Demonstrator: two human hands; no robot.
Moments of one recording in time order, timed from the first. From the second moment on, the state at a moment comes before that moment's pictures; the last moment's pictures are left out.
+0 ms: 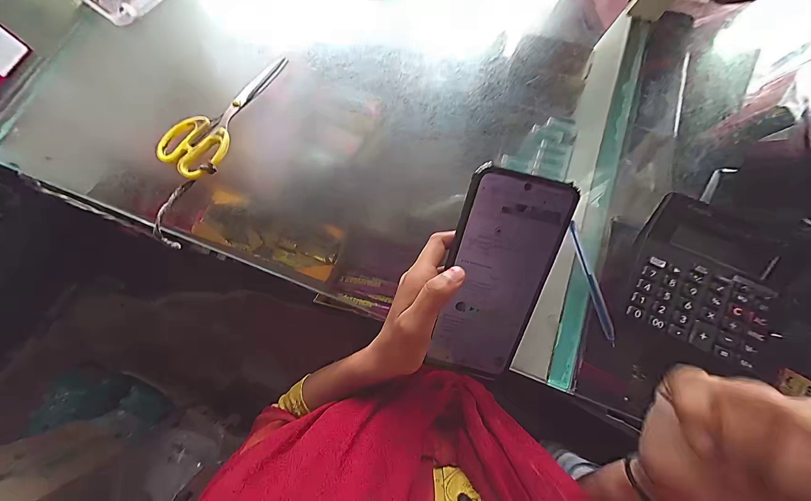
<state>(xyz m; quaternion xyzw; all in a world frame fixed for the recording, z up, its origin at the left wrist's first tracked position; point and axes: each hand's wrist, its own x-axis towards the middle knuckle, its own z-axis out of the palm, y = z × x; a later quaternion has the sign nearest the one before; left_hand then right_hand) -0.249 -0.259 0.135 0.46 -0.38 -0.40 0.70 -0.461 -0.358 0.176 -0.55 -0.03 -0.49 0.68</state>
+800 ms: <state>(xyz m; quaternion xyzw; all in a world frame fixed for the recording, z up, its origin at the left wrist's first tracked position) -0.249 -0.262 0.130 0.41 -0.35 -0.42 0.73 -0.427 -0.382 0.168 -0.74 0.25 -0.41 0.47</state>
